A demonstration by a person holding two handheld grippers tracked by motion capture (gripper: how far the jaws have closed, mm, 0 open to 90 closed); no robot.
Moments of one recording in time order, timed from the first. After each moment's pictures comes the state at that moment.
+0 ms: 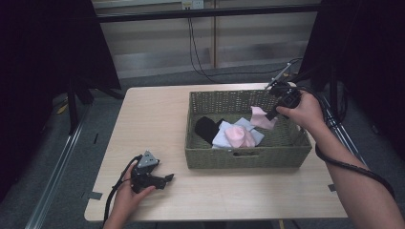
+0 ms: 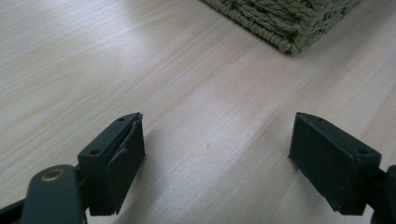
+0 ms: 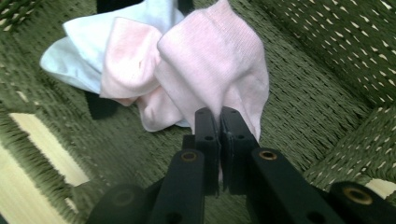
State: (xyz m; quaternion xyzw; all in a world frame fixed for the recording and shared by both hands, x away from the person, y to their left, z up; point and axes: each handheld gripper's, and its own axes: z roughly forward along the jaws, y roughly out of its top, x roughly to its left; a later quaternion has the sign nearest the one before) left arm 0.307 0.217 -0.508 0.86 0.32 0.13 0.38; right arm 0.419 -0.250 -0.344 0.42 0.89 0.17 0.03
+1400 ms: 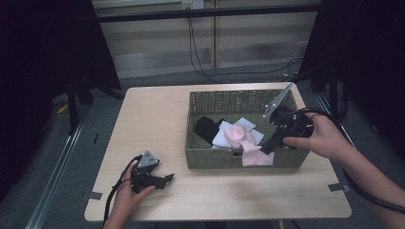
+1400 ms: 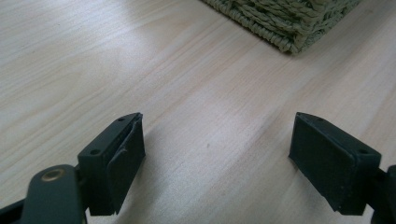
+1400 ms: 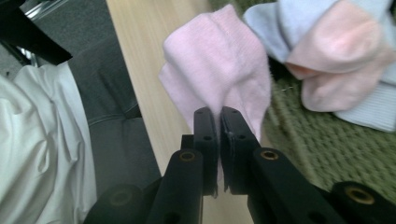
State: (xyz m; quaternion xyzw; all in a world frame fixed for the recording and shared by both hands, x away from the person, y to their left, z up) left arm 0.307 0.217 -0.508 0.86 0.32 0.13 0.37; right arm 0.307 -0.211 -0.308 0.25 0.94 0.23 -0.07
